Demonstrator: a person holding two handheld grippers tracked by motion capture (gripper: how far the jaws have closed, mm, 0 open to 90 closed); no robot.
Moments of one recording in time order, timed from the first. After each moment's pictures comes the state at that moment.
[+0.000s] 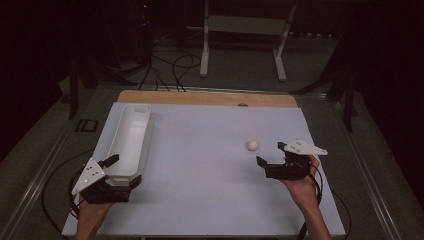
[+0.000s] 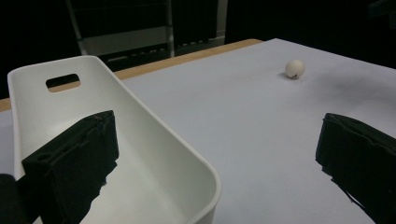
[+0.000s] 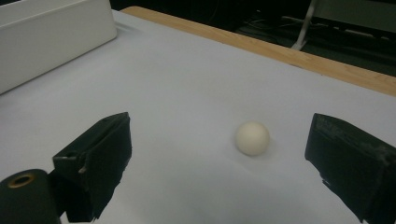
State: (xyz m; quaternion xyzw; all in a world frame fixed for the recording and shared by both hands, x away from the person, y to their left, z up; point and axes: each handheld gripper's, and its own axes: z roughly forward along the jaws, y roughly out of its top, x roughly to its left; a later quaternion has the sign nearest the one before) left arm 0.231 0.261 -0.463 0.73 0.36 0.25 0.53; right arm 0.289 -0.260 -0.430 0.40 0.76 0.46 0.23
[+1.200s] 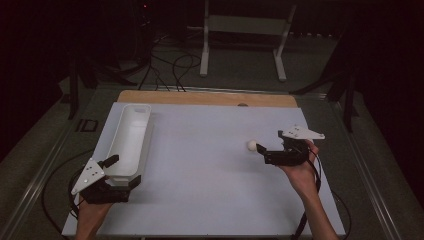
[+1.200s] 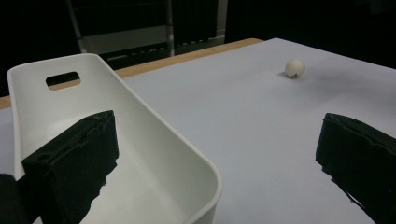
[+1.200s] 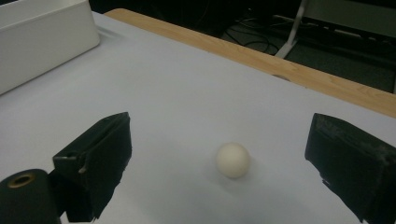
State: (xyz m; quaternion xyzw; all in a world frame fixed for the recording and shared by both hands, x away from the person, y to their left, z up) left arm 0.231 0.263 -0.464 0.73 0.36 0.25 0.53; right arm 0.319 -0.258 -0.414 0.41 0.76 0.44 0.24
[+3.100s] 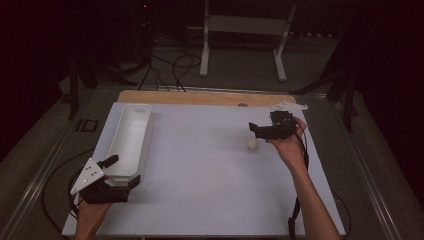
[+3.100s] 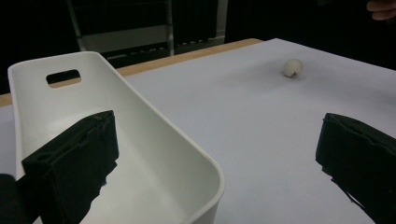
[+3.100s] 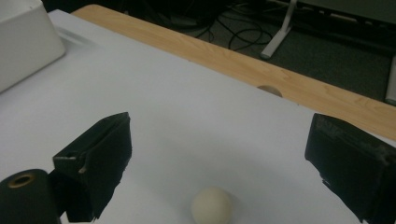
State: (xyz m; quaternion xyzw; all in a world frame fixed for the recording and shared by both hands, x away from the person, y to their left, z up) left arm 0.232 0.264 -0.465 0.73 0.36 0.24 0.53; right arm 0.393 -0.239 -0.405 0.43 0.77 0.41 0.23
